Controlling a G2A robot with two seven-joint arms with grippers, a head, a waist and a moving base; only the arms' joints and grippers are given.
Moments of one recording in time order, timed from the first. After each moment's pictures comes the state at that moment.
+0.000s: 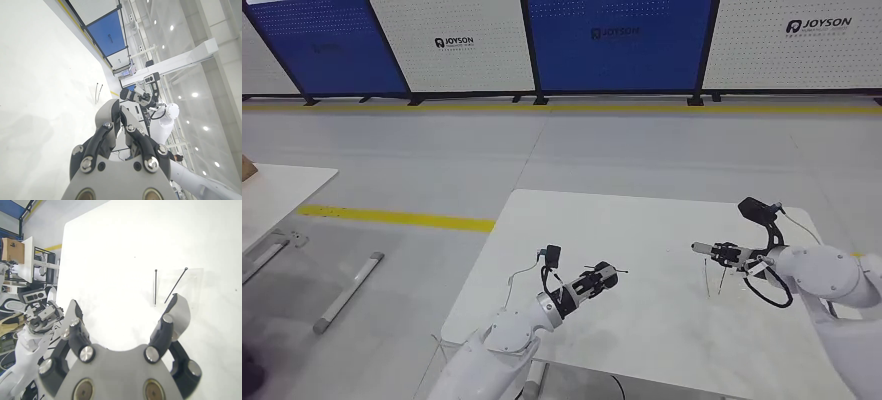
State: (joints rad) left arm 1.49 -1.22 -1.15 -1.60 -0.12 -0.25 -0.36; right arm -0.98 -0.99 1.15 -1.60 -0.40 0.34 1.10
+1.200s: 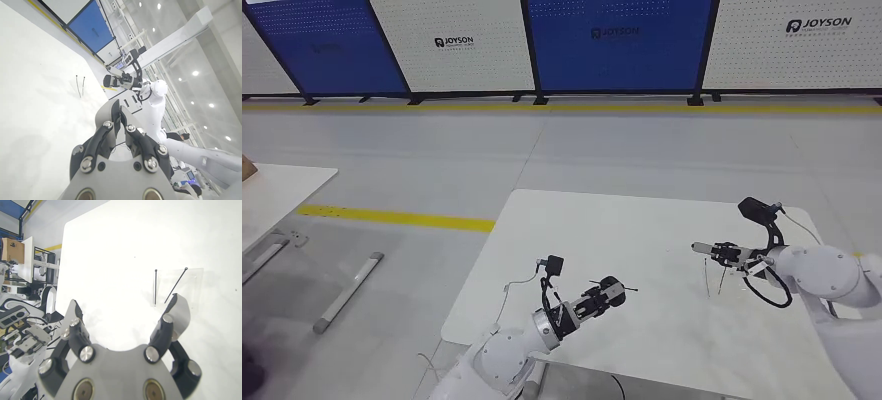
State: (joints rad) left arm 1.64 -1.21 -1.20 -1.81 0.04 -0.34 -0.38; right arm -0.98 -0.99 1.15 -1.60 -0.40 0.34 1.10
